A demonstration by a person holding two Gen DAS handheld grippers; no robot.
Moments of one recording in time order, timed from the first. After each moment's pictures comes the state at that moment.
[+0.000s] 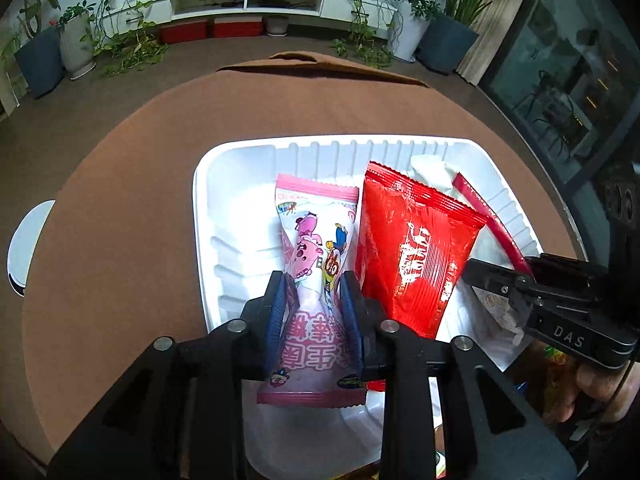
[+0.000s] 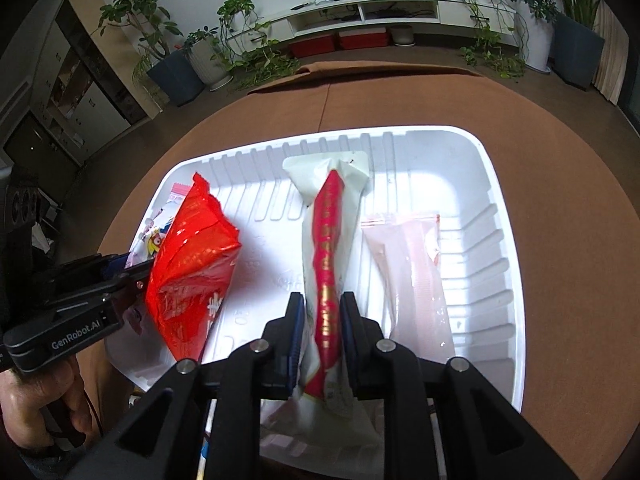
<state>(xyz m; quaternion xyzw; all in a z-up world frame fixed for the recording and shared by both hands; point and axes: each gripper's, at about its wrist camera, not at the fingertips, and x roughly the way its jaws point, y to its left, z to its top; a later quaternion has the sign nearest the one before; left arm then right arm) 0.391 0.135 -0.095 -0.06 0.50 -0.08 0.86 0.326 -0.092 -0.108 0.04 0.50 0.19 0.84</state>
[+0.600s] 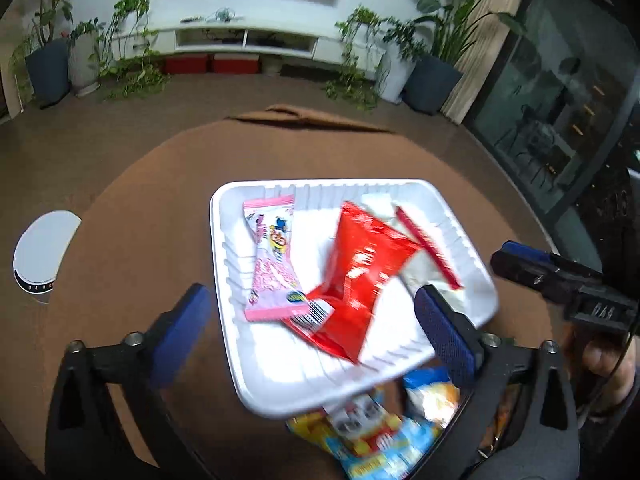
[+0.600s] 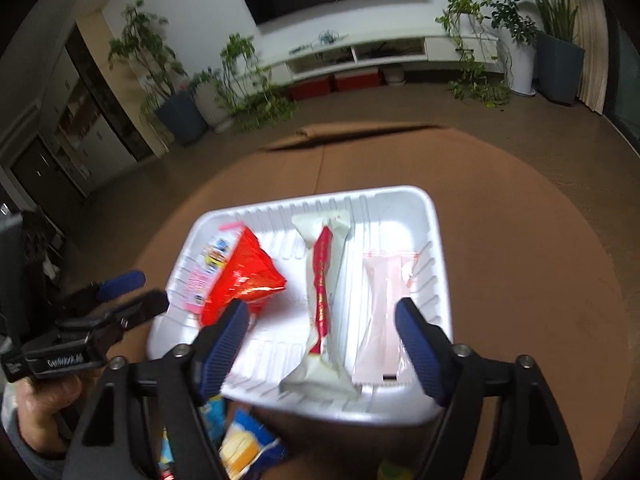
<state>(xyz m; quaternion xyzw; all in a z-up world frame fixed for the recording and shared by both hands) 0.326 0.137 -0.026 -0.09 0.43 -0.09 0.89 0.279 -0.137 -0.037 0.09 0.42 0.20 0.88</state>
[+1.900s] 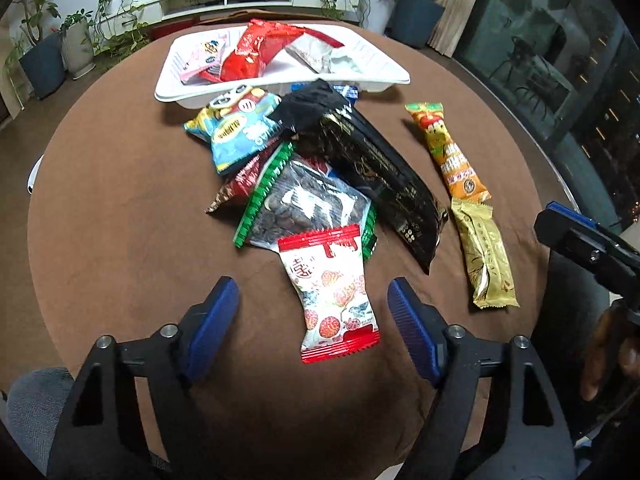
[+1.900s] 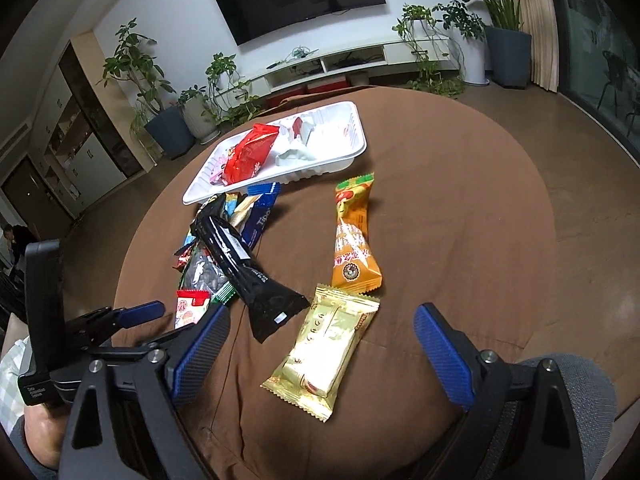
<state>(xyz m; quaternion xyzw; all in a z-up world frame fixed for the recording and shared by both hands) 0.107 0.028 -0.093 -0.03 0.51 -0.09 0.86 0.041 -0.195 -0.083 0.10 0.41 0.14 0.90</state>
